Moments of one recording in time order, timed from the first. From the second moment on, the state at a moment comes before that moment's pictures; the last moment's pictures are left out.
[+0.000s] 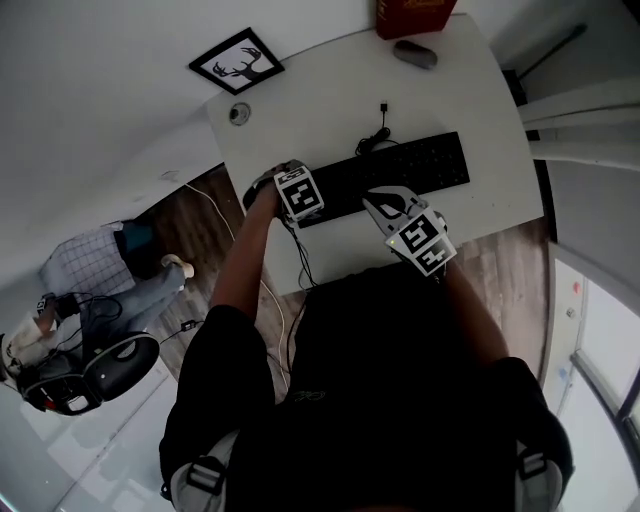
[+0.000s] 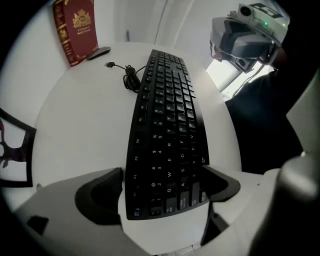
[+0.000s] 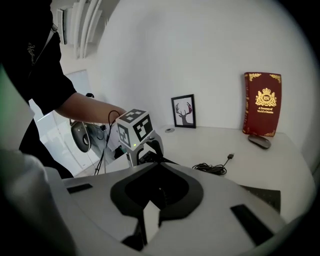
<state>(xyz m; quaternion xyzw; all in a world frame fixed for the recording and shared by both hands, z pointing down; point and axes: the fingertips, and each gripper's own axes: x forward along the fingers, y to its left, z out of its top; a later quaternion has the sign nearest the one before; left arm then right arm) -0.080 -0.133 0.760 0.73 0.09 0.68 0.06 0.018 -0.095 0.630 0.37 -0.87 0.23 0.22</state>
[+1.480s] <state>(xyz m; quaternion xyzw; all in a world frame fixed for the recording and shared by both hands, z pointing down) -0.081 -0.107 0.712 0.72 -0.16 0.64 -0.21 0.252 -0.100 0.684 0.26 -0.80 0.23 0.49</state>
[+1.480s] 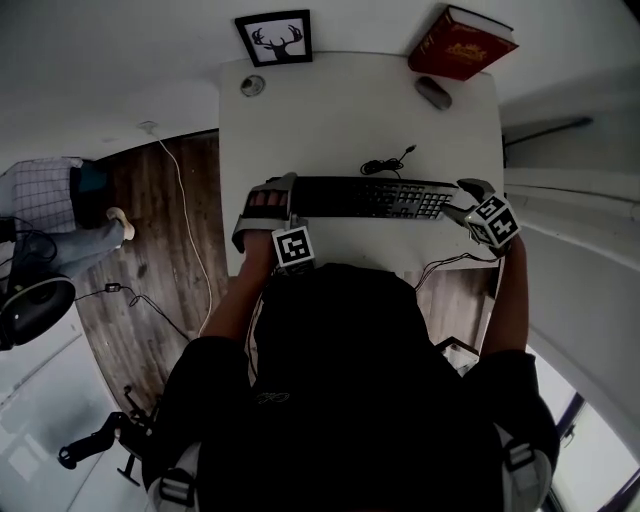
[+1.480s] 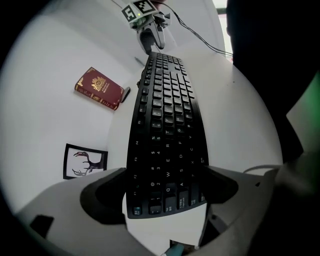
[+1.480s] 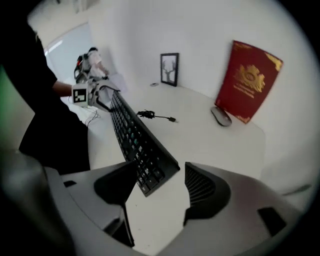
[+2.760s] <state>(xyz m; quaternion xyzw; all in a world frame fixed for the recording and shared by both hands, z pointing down) -0.119 -0.119 0.697 0.70 -0.22 0.63 -0.24 0.190 -0.079 0.648 0.18 -0.92 0.23 0.27</state>
